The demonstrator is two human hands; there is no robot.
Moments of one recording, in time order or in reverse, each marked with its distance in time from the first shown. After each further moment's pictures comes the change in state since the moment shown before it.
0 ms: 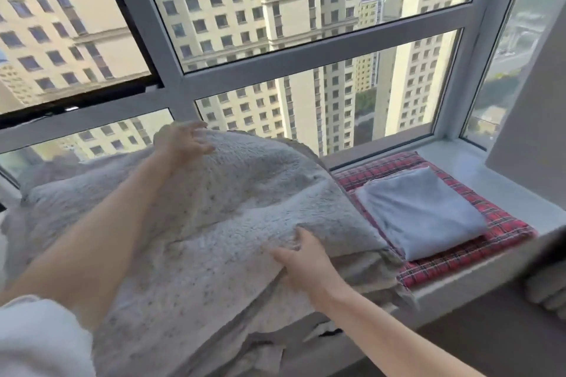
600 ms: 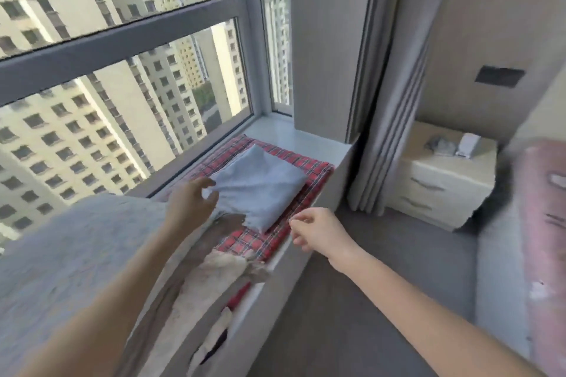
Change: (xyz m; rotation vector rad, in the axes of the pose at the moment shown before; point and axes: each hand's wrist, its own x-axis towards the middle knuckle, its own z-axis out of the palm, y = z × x) left_hand -0.095 0.238 0.234 -0.178 -0.321 0.572; right_hand -0.079 0.085 -0.228 0.012 0.637 0.080
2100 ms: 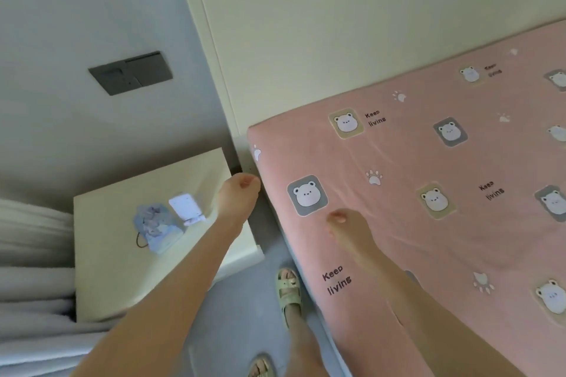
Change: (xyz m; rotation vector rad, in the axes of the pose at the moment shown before) left_hand 0.347 0.946 0.722 -0.486 -0.987 0.157; right_hand 0.326 0.459 -0.886 0.252 0.915 0.779
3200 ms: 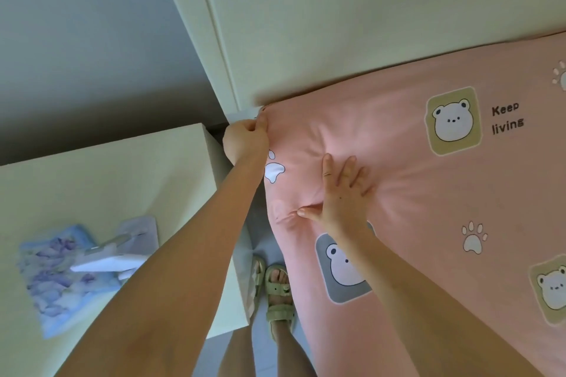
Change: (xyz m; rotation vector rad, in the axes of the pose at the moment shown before) left_hand 0.391 -0.085 0.110 -0.048 0.228 -0.236; right_hand 0.344 -0.015 0.159 -1.002 -0.046 -0.184
